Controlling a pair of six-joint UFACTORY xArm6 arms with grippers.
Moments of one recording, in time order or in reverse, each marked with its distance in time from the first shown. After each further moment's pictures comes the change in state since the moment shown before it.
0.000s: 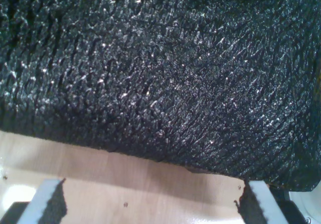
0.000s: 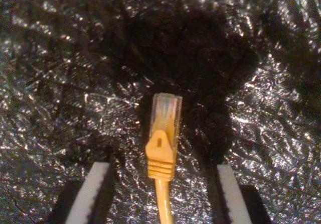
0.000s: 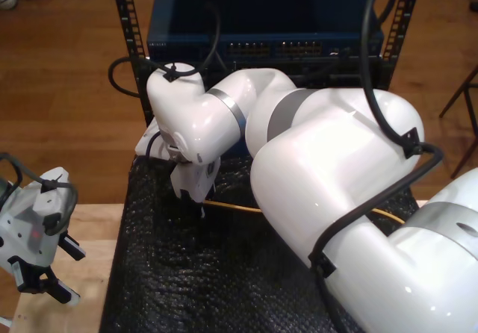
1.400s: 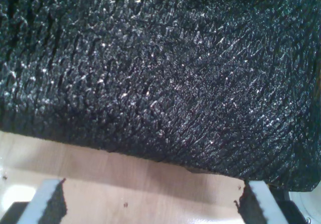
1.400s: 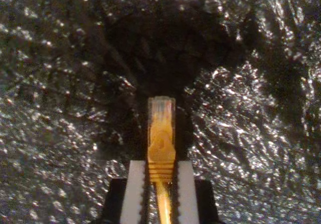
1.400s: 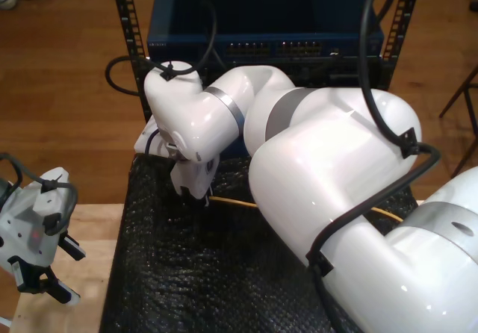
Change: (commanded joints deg) left arm 0.0 0.0 0.0 0.0 0.0 0.0; right arm -0.1 0.5 -1.2 -4.7 0.0 -2.6
